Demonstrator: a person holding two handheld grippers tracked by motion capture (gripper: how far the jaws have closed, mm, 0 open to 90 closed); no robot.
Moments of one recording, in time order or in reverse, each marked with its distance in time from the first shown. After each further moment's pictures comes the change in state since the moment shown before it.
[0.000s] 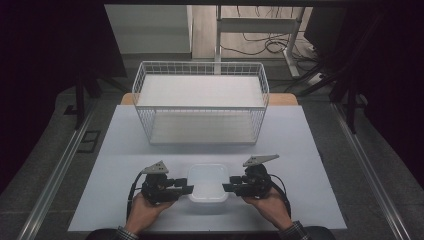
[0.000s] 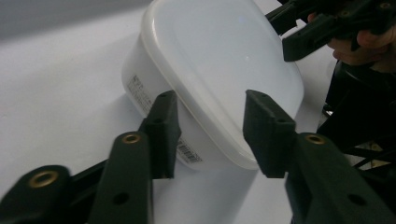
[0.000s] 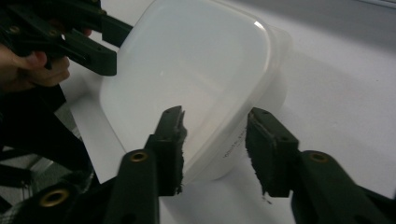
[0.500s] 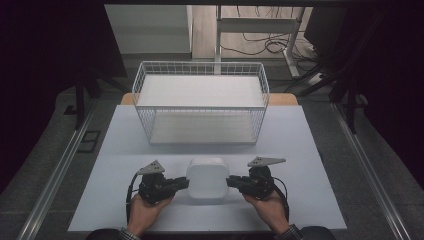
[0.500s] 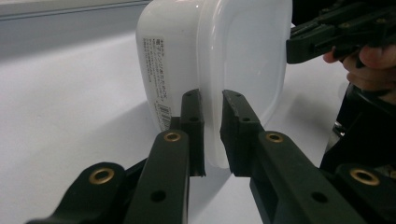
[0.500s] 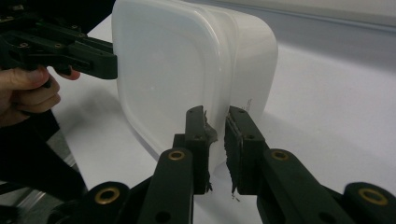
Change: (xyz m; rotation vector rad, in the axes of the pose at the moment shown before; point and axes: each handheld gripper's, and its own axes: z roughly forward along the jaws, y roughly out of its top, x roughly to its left) left arm 0.001 0.000 -0.004 -0.063 0.058 -0.047; right arm 0.004 -0.004 -0.005 -0.098 -0.058 0.044
